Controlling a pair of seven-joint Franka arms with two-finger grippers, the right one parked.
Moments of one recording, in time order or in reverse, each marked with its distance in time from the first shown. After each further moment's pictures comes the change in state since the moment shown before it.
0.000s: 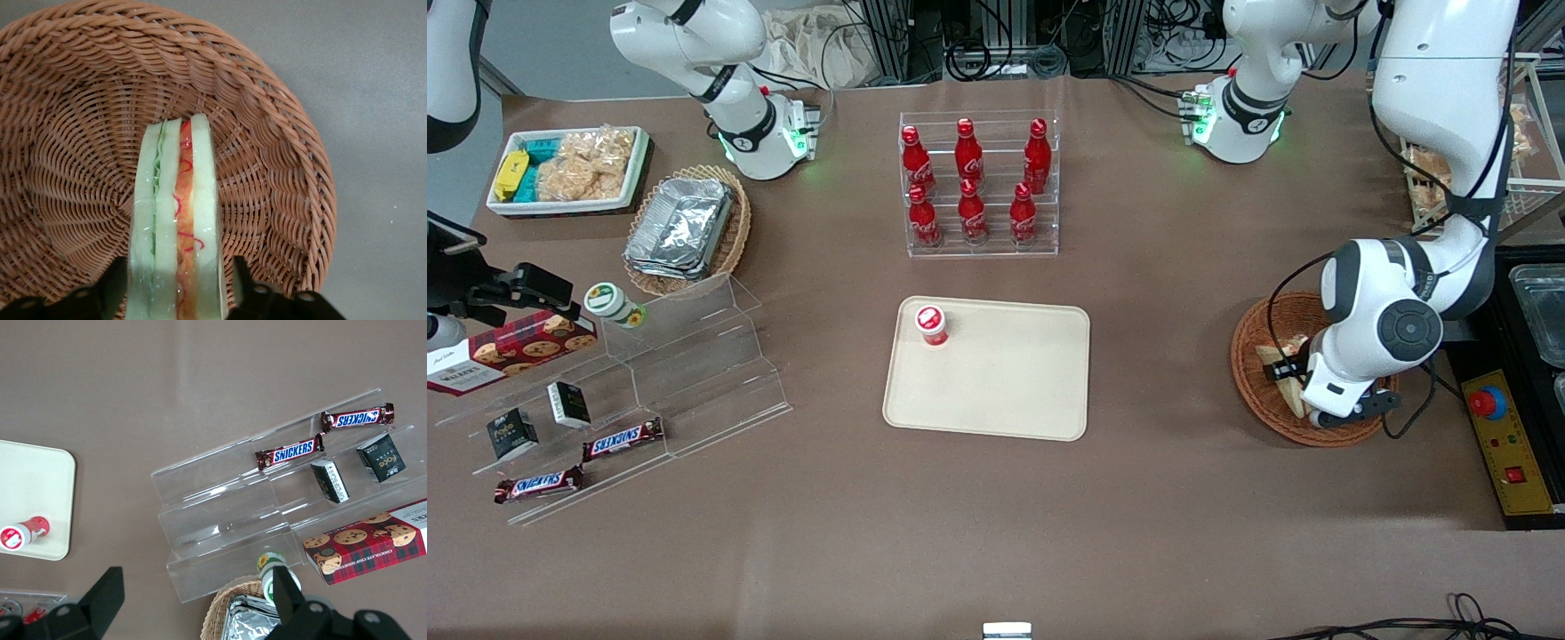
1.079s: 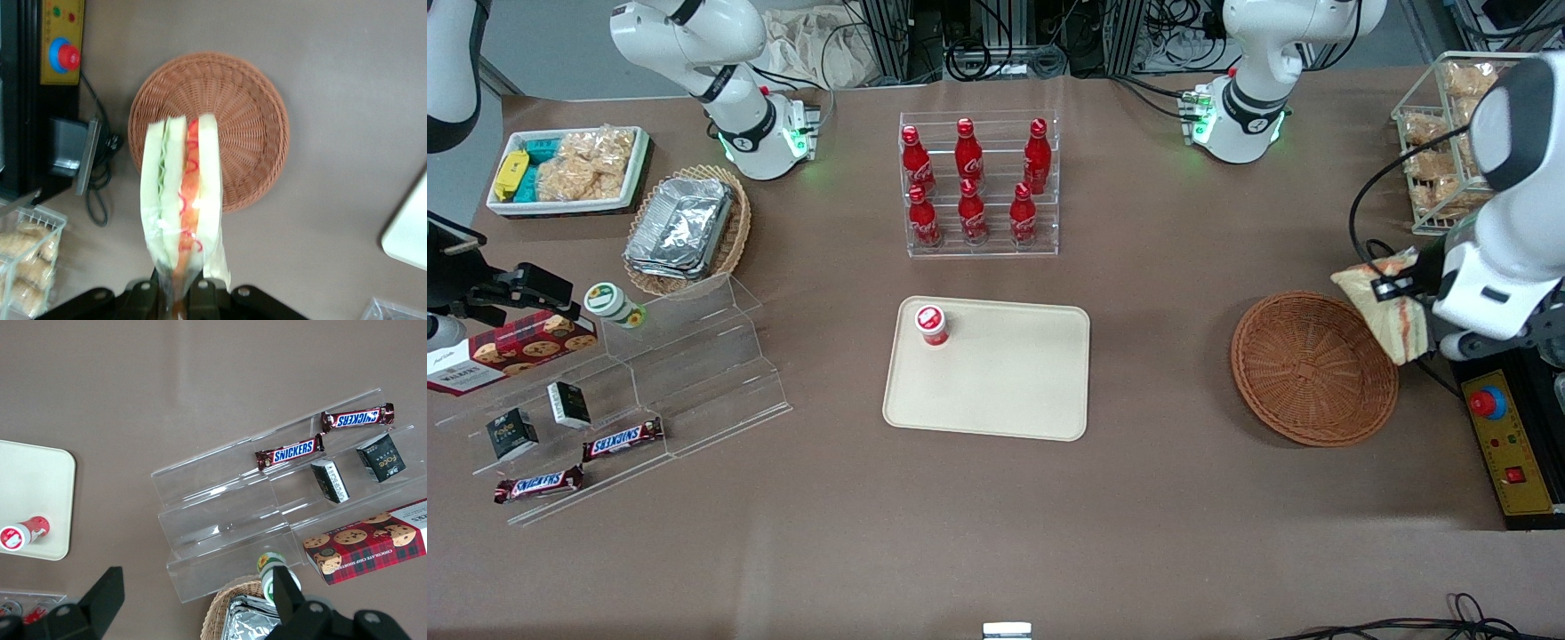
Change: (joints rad) arm -0.004 -0.298 -0.020 0.425 0.010 -0.732 0.062
